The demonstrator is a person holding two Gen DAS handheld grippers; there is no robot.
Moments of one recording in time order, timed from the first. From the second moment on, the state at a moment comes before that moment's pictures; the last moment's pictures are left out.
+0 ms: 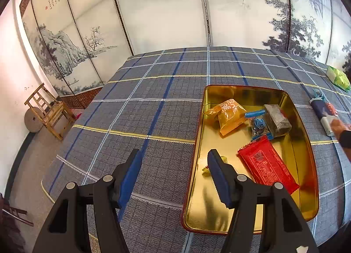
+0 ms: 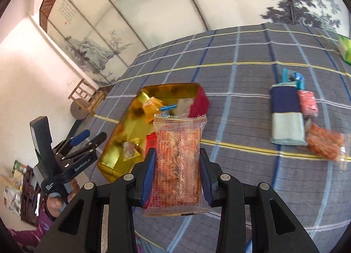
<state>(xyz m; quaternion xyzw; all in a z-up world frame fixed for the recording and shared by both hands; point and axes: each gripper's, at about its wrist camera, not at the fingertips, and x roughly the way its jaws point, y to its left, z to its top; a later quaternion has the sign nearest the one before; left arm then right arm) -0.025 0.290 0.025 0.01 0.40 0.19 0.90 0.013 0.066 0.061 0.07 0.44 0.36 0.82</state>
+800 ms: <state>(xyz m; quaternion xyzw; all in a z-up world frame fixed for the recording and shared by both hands) -0.032 0.315 0.021 0.02 0.39 0.19 0.90 0.058 0.231 0.006 0.02 0.51 0.40 0.76</state>
